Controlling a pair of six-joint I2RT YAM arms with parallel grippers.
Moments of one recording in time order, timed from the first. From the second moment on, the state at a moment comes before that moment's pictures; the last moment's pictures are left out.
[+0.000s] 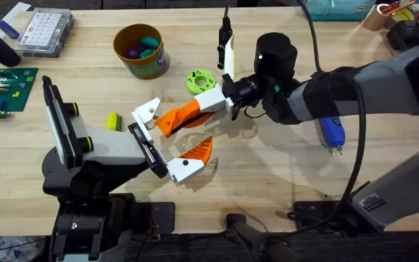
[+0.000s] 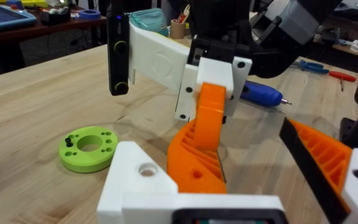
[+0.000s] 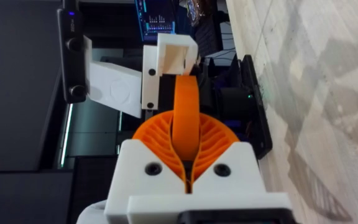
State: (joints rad) left arm 0.02 0.00 0.00 -0.09 1.01 -0.05; right arm 0.57 1.85 0.75 0.92 -1.39 1.33
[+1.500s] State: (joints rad) left arm 0.02 0.00 0.01 -0.09 1.02 -0.04; right arm 0.57 1.86 0.74 1.10 -1.37 1.44
